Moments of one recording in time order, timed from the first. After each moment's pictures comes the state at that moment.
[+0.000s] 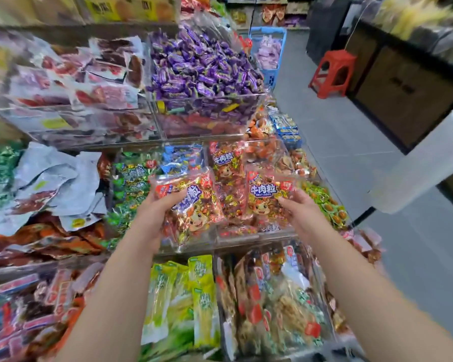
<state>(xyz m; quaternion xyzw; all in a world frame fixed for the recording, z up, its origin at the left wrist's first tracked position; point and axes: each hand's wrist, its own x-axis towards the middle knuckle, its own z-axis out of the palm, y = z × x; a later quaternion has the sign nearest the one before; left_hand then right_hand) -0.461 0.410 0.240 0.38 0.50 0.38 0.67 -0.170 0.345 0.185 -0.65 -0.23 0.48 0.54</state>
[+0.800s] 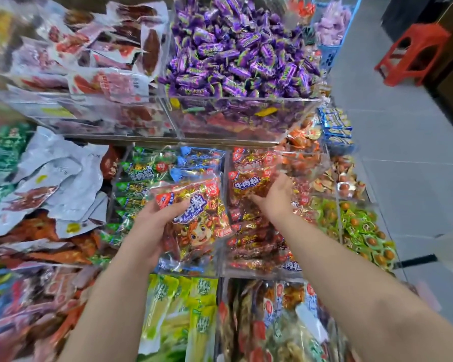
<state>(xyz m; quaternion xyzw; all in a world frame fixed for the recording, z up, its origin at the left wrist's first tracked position) -0.443 0.458 0.224 0.30 0.55 0.41 0.66 -0.195 0.523 0.111 -0.80 -0.49 0.22 0.29</state>
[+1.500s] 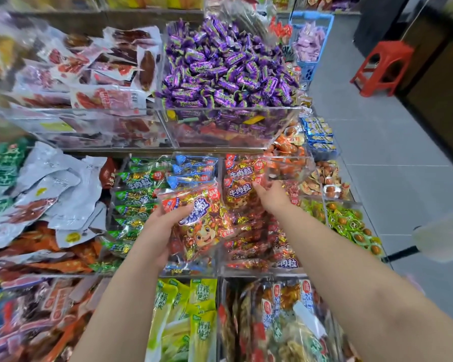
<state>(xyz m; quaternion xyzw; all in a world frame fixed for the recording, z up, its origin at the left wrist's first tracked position) -0.436 0.454 0.224 0.31 0.56 0.38 0.67 -0.187 0.519 0.149 -0.79 -0.40 0.37 0.27</state>
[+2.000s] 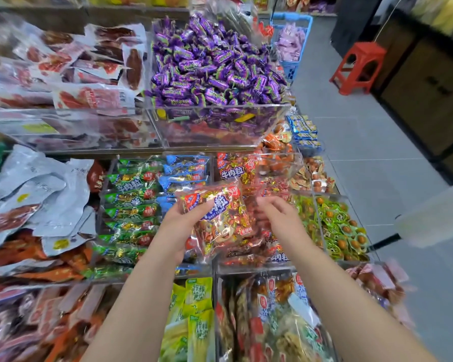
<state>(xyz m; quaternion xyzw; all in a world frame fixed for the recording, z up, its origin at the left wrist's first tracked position) -0.405 0.461 0.210 0.35 0.56 0.33 0.67 -0.205 0.416 0.194 -0.67 -0.36 0.48 0.44</state>
